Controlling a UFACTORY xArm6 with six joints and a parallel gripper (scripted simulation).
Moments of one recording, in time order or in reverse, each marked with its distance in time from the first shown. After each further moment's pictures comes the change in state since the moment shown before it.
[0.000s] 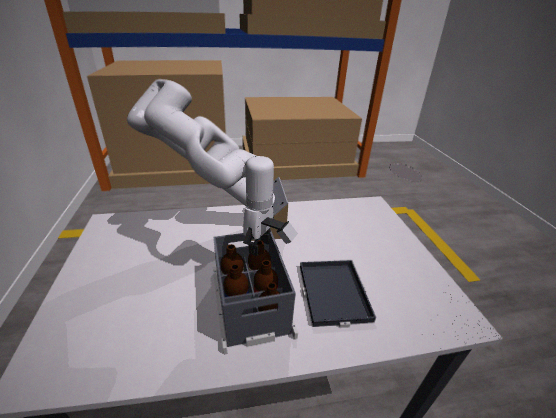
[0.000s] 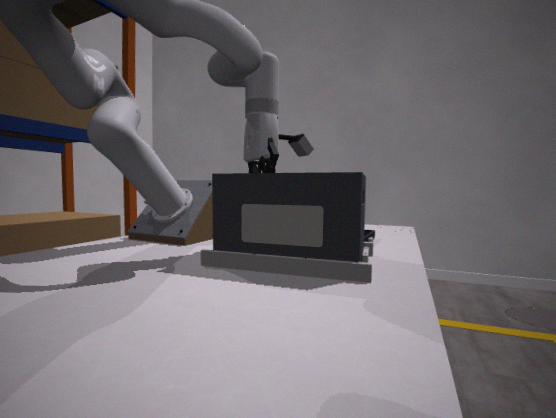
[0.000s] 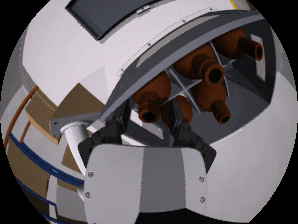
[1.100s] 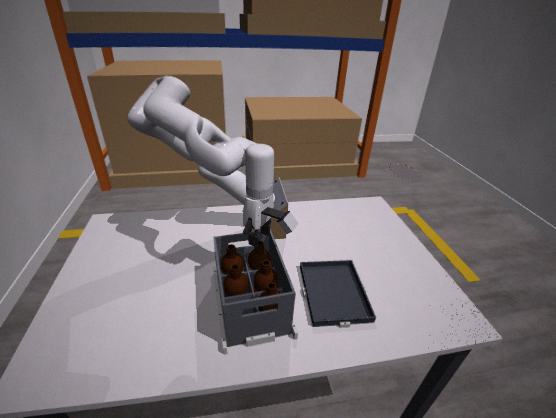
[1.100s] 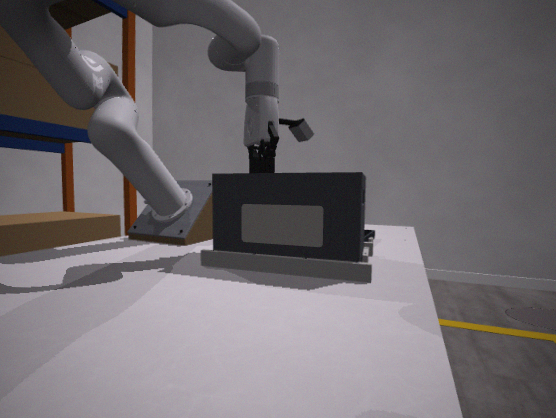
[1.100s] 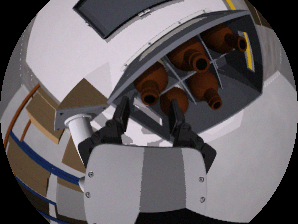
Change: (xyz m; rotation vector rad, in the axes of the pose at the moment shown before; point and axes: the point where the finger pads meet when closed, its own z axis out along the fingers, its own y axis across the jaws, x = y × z) arm 0.000 0.000 -0.035 0.000 0.001 0.000
